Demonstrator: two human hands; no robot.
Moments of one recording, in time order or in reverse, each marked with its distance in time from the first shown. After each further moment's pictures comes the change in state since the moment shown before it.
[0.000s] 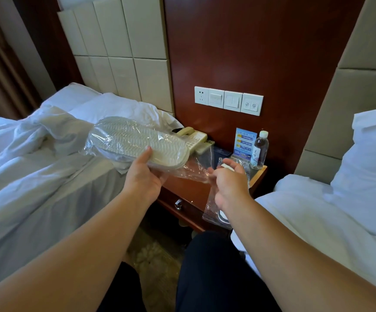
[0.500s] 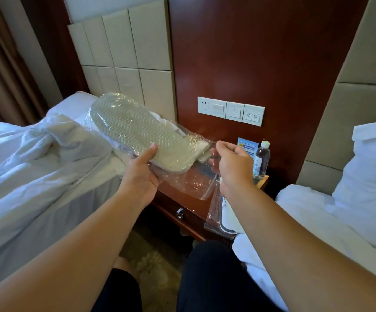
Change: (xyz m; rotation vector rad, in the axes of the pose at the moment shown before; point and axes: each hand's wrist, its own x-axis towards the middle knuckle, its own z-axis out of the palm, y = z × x) left_hand -0.012 0.024 0.010 0.196 -0.174 0.137; right_hand -0.009 -0.044 0.029 -0.133 -0.032 -0.293
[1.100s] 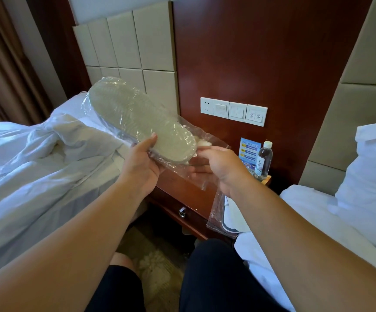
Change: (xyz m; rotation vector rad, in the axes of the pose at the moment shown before) left_hand -0.005 0.022 0.014 -0.016 -0.035 0.034; right_hand -0.015 -0.012 0.010 -0.151 -0.545 0.176
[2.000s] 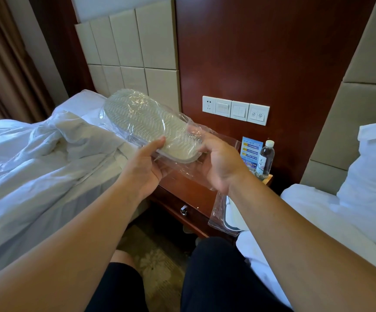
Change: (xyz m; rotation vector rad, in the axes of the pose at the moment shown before) left_hand -0.007 0.000 -0.016 0.070 -0.145 -0.068; right_hand -0.005 -0.003 0.013 0.320 -0.245 -0.081
